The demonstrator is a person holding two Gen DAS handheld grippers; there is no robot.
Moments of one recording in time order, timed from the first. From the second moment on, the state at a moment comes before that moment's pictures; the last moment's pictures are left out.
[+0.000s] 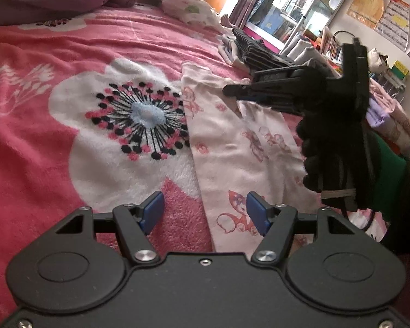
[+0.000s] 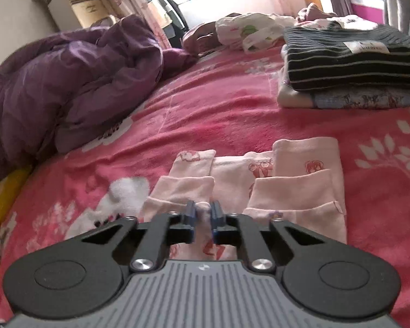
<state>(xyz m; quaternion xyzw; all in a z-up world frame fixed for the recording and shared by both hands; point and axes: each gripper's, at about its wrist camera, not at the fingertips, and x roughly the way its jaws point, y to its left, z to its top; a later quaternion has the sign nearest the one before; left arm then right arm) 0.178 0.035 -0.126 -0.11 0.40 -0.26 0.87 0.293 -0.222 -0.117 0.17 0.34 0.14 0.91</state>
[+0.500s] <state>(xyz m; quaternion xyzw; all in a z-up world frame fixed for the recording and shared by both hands) 0.176 0.039 -0.118 -0.10 0.36 -0.25 0.89 0.288 -0.241 -0.112 0.18 0.36 0.11 0.91</state>
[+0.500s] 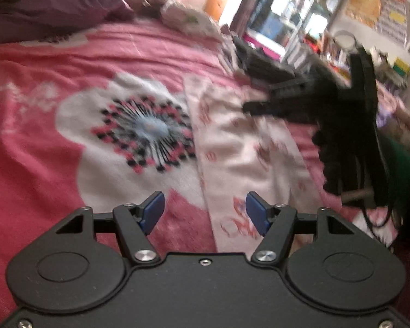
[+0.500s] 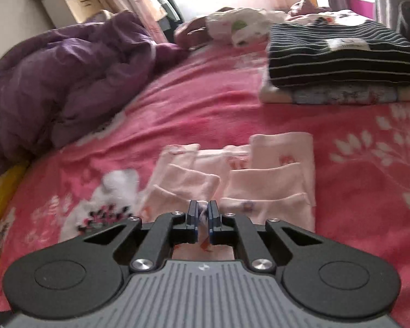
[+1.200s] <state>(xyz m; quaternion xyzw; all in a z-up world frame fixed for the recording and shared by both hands) 0.129 -0.018 -0.130 0.05 0.35 -0.32 0.88 0.123 -0.207 -0.104 0.01 0.31 0.20 0.93</state>
